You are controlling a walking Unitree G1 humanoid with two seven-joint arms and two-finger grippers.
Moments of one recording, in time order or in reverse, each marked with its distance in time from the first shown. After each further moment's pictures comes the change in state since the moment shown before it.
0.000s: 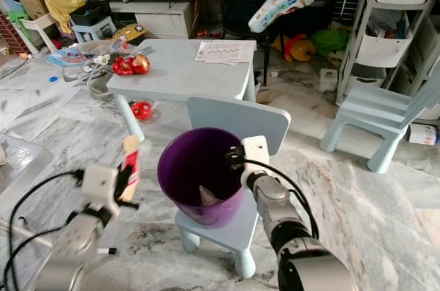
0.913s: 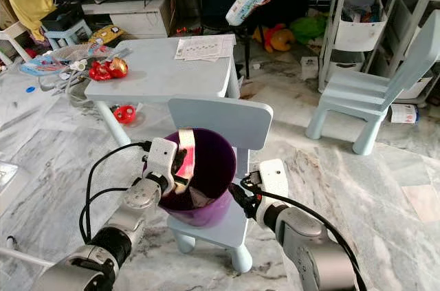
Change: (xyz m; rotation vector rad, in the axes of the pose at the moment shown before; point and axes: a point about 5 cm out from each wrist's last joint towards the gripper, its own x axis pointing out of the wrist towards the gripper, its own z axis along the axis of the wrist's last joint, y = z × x) left arm 0.063 -0.038 -0.018 0.003 0.124 0.007; right arm -0.085 0.020 0.020 0.109 0.203 0.177
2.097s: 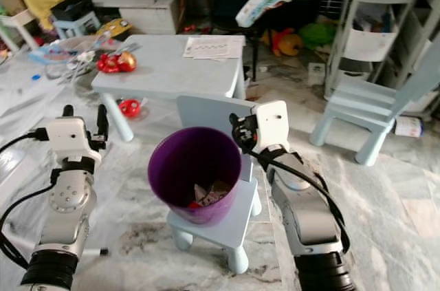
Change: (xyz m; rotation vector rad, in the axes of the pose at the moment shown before) left arm -0.071 0.106 0.058 -0.008 -0.417 0.534; right arm 0.024 0.004 0.097 -0.240 -0.471 -0.126
